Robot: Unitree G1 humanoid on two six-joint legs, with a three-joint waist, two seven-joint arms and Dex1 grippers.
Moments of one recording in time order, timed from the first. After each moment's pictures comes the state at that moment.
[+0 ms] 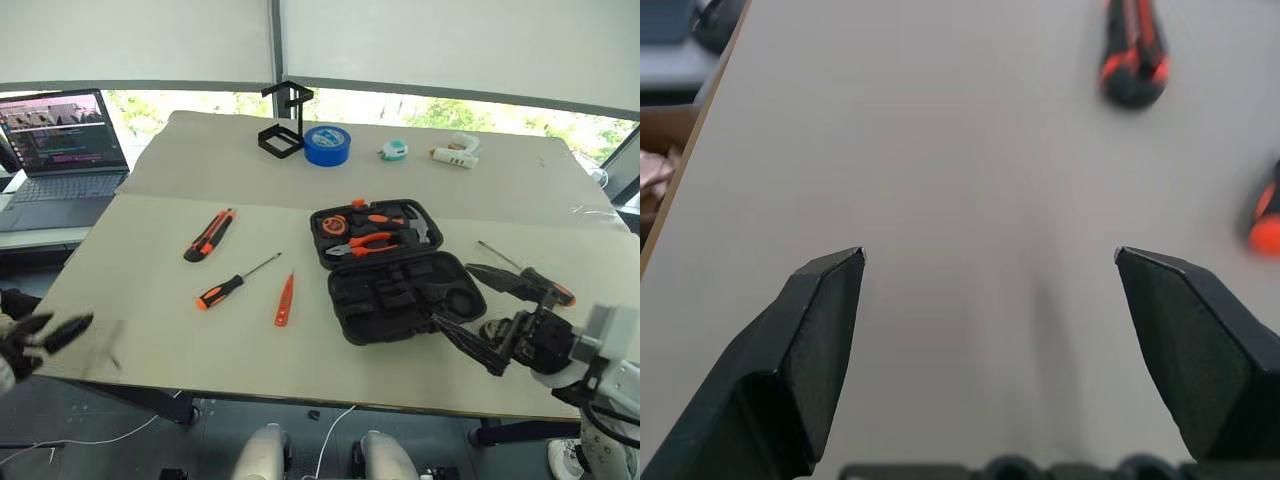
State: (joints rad) left arm 0.00 0.99 0.64 0.07 -0.63 0.80 -0.79; right arm 0.17 -0.61 -0.30 -0.51 0.69 -0.04 0.92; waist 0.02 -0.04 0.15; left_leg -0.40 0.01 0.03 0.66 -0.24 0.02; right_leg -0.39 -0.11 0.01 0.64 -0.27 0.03
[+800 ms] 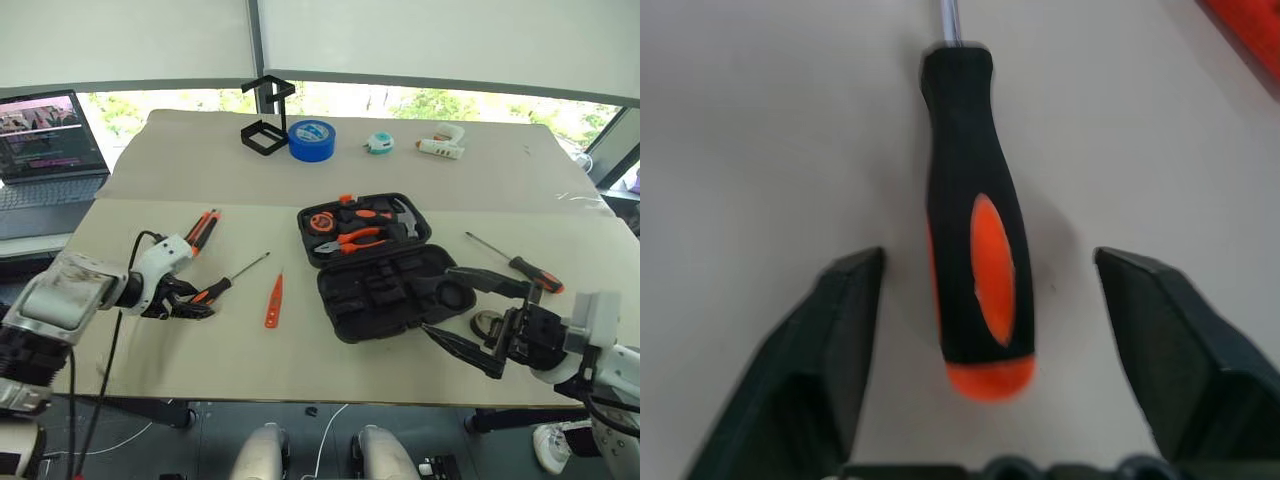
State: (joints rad) left arm -0.52 1.02 -0.22 0.08 -0.31 0.85 -1.07; right arm 0.20 -0.68 -0.33 -0.55 0.71 0.05 0.98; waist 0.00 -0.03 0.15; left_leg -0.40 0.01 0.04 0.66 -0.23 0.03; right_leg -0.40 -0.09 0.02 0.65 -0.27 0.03
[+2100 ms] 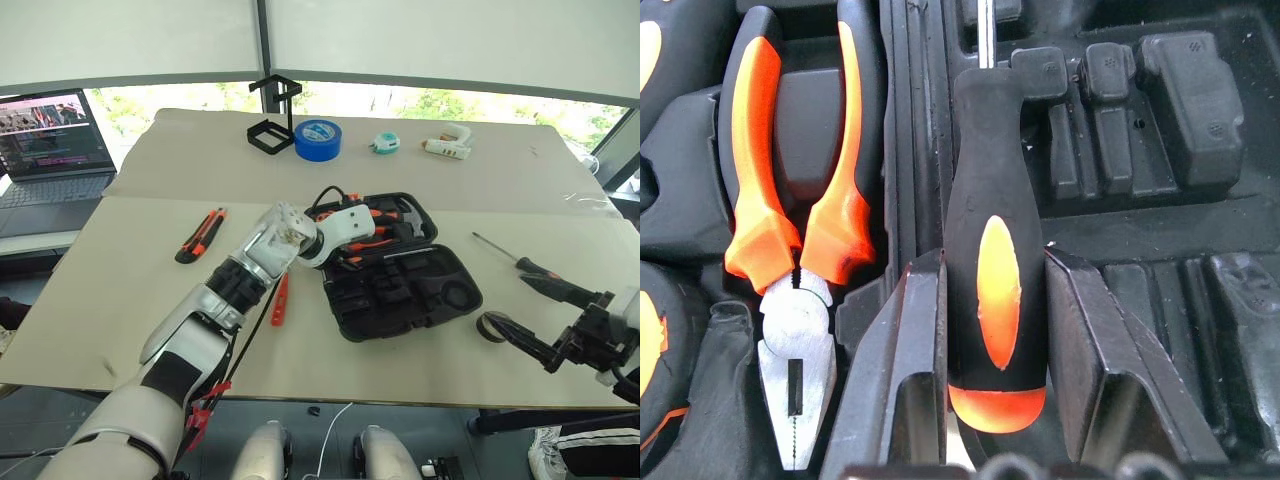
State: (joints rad) left arm -1.06 0.27 -0.55 0.43 0.06 0.66 -1.01; right arm 0.32 -0.74 -0.56 -0.38 0.61 0.16 0.95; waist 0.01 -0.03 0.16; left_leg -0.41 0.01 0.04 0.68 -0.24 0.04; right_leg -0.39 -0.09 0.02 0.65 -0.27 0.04
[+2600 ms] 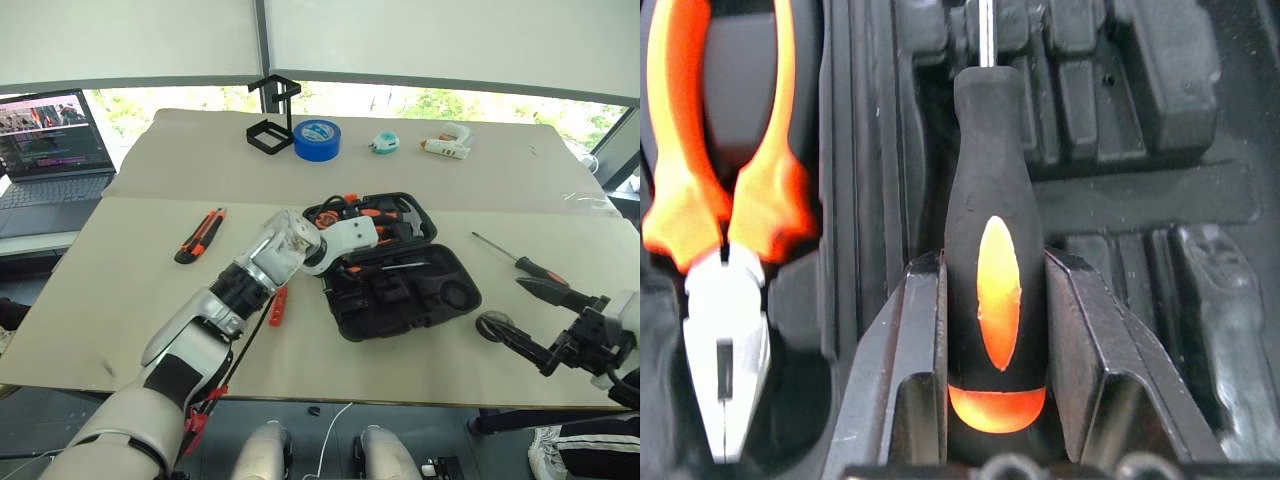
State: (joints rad) left arm -1.04 0.28 -0.59 0.35 0.08 0.80 -1.03; right arm 0.32 -0.71 -0.56 -0.43 0.61 0.18 0.93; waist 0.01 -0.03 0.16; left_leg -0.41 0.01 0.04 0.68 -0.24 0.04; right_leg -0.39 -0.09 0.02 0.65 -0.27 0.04
